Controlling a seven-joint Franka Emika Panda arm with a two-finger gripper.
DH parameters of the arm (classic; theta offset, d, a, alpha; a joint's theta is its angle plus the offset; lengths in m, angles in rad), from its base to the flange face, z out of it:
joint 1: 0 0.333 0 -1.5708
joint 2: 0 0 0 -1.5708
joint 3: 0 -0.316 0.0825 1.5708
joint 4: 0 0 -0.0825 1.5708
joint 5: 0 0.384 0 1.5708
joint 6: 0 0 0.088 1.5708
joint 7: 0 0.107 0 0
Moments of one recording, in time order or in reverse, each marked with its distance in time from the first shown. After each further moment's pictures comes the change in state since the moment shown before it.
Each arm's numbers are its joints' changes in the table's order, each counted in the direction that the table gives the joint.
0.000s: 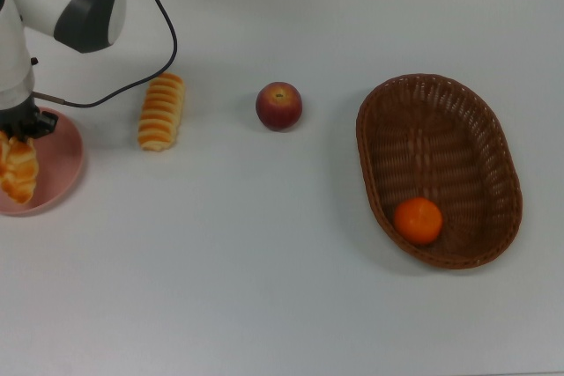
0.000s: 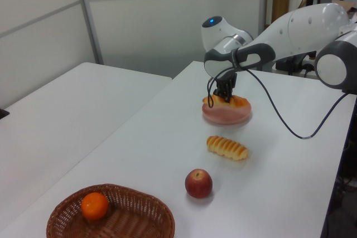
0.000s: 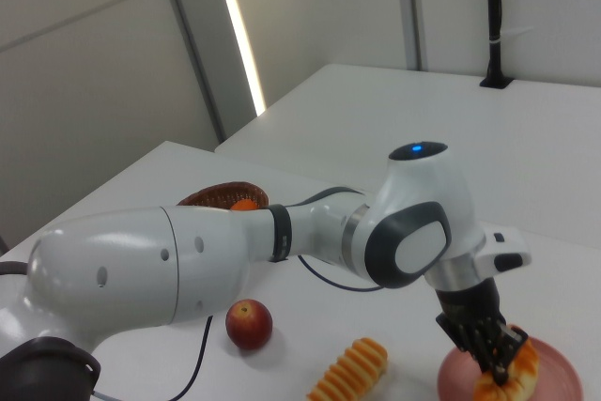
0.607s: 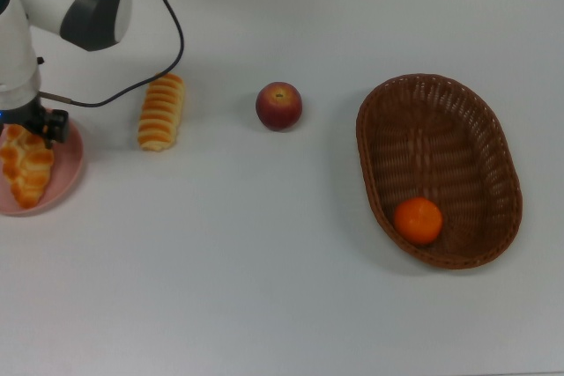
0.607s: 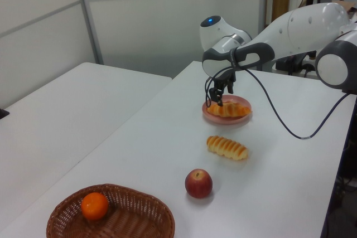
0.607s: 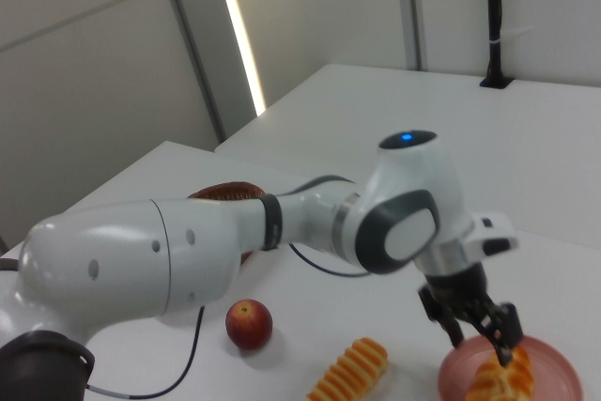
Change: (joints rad) arm 0.021 -0.018 -0.016 -0.006 0.030 -0.002 -0.005
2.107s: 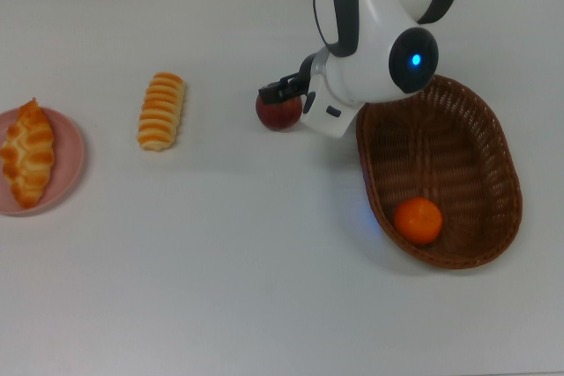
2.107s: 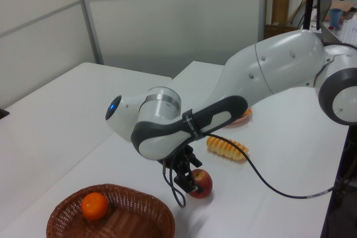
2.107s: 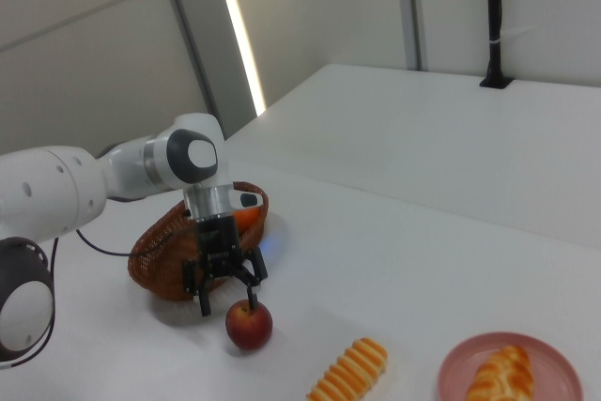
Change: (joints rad) arm 0.527 0.003 -0.169 0.025 -0.046 -0.635 0.000
